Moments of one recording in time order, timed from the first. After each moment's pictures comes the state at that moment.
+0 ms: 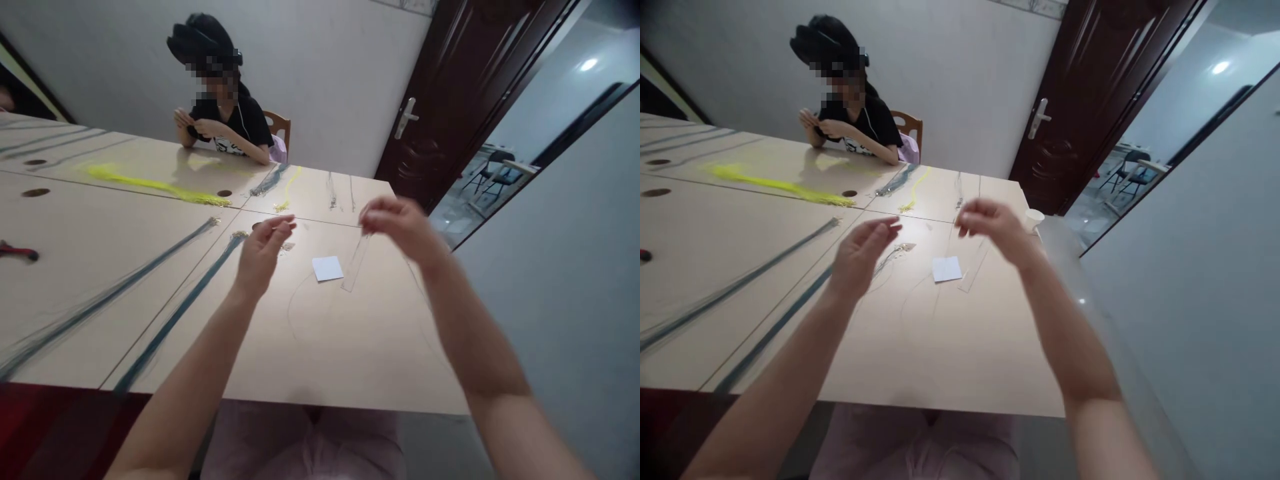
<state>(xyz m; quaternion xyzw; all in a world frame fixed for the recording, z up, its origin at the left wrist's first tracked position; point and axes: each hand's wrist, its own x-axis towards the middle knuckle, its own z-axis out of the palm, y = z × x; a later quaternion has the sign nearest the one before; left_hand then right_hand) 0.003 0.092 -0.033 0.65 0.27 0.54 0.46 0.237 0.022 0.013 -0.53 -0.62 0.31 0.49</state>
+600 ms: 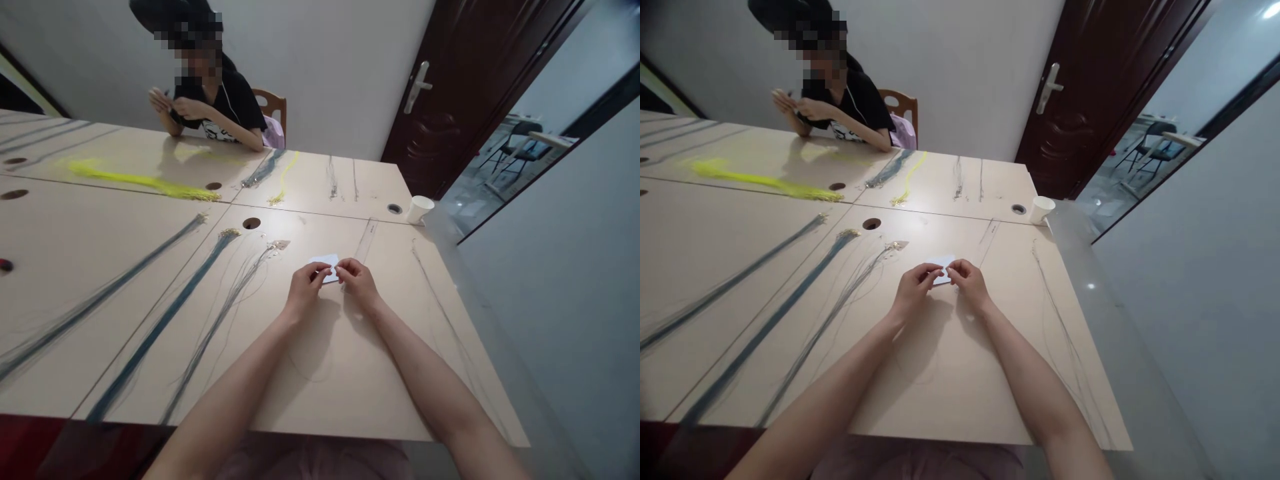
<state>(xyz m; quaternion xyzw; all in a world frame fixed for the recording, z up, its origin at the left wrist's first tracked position) 0.073 0.097 -0.142 0.70 0.38 0.37 0.48 0.218 0.056 -0.161 -0.54 -0.47 0.38 0.58</state>
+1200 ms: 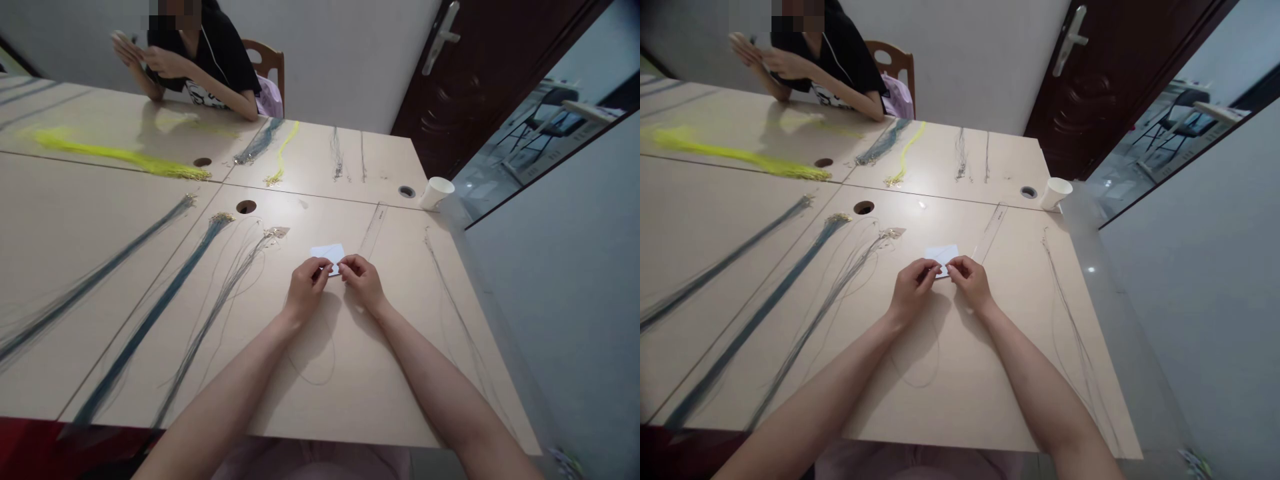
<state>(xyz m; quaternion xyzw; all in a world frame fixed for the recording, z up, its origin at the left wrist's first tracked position) 0.074 0.100 -0.163 0.77 0.34 0.41 0.35 0.216 0.054 -0.174 -0.55 -0.49 0.34 0.58</state>
